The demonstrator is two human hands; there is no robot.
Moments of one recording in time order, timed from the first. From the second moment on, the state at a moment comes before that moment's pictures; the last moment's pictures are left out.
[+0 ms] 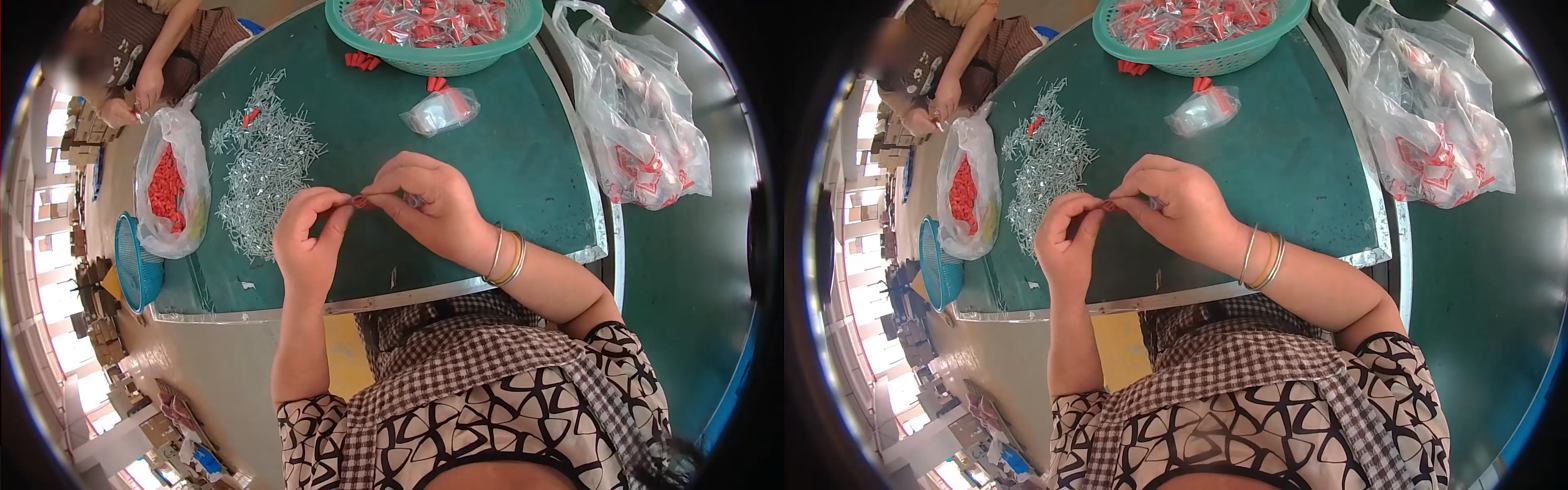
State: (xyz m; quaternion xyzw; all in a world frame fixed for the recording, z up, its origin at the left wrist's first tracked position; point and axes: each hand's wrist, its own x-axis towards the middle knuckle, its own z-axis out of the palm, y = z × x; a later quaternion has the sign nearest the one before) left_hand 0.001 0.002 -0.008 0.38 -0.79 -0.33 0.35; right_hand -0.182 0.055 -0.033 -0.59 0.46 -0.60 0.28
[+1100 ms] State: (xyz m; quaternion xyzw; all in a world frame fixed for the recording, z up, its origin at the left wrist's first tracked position) left_hand 0.000 -0.007 -0.002 0.34 -0.85 -0.30 0.28; right_hand -0.188 0.049 -0.026 -0.43 0.50 -0.48 0.58
